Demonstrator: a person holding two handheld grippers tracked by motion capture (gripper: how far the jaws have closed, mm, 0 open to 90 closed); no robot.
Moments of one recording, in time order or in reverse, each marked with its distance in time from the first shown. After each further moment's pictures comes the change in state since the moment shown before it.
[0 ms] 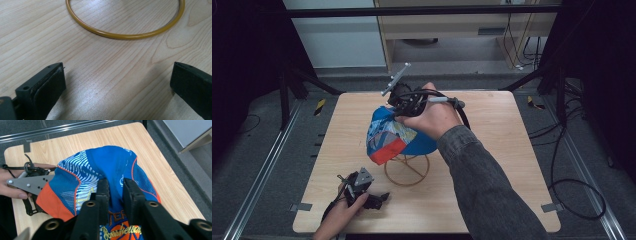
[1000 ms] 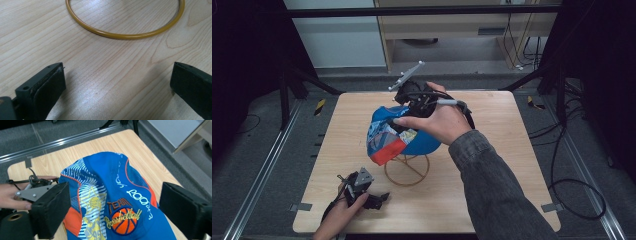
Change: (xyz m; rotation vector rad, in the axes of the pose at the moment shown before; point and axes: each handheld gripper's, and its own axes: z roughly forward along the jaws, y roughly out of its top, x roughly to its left) left arm 0.000 0.000 0.000 0.001 -0.001 0.000; right arm 0.004 -0.010 -0.023 -0.081 -0.039 0.106
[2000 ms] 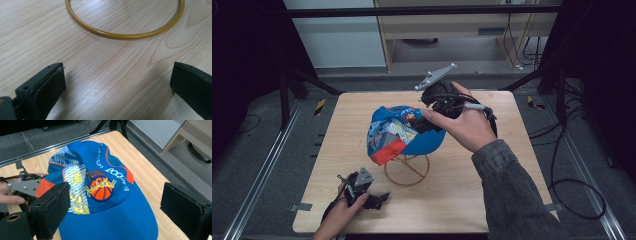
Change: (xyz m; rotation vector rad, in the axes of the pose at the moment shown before) left arm 0.000 0.000 0.000 -0.001 0.001 0.000; right arm -0.016 -0.034 -0.035 -0.050 -0.074 0.043
